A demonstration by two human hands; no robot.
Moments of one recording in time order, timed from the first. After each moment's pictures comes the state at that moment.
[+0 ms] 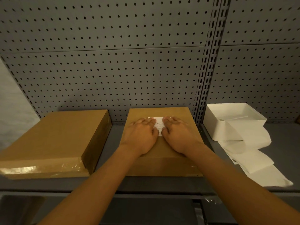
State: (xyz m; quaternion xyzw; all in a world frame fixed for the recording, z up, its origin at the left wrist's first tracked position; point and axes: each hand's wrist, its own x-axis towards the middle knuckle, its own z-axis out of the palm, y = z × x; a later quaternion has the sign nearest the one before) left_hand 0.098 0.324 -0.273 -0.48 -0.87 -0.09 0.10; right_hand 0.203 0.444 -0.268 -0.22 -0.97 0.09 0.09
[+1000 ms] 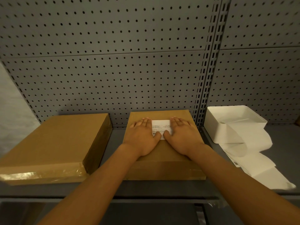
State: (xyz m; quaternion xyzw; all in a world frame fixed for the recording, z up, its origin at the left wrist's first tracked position) left_hand 0.092 0.327 -0.266 -0.48 -0.88 -0.05 0.04; right_hand 0.203 0.448 -0.266 -0.25 -0.96 0.04 0.08
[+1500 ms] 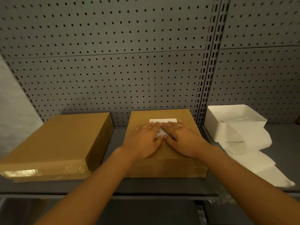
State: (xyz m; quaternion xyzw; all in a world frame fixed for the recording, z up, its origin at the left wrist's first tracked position) left_hand 0.107 0.309 -0.259 -0.55 -0.83 -0.10 0.02; right_hand 0.221 0.445 -0.258 -0.11 -0.99 0.09 0.07
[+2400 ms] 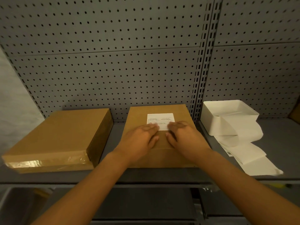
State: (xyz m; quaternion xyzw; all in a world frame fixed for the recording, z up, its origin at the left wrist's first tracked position) left_hand 0.128 0.283 -0.262 -0.57 -0.81 -0.10 0.08; right_hand 0.252 0.423 -0.262 -0.17 -0.97 0.04 0.15
